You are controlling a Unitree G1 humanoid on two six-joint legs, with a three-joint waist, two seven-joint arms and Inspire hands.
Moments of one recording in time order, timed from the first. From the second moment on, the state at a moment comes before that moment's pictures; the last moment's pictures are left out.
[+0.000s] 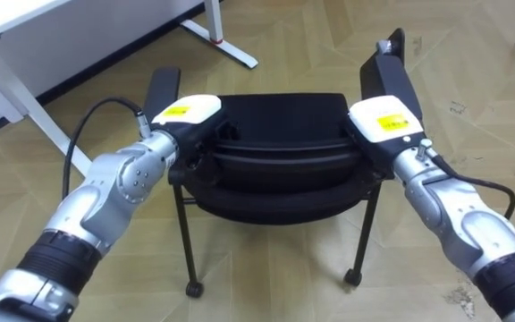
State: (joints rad) left arm -0.48 0.42 -0.36 0.43 0.67 -0.08 -0.29; right arm -0.39 -0.50 0.39 0.51 -1.01 -0.06 -0.06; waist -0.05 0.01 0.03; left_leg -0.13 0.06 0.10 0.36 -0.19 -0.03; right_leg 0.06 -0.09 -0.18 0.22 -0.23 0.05
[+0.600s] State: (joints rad) left arm -0.59 0.39 -0.42 0.66 0.70 -0.16 -0.13; right arm -0.47 -0.44 0.41 0.73 -0.95 -0.09 -0.15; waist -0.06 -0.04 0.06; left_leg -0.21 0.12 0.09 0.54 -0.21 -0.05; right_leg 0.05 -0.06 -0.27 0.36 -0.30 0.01
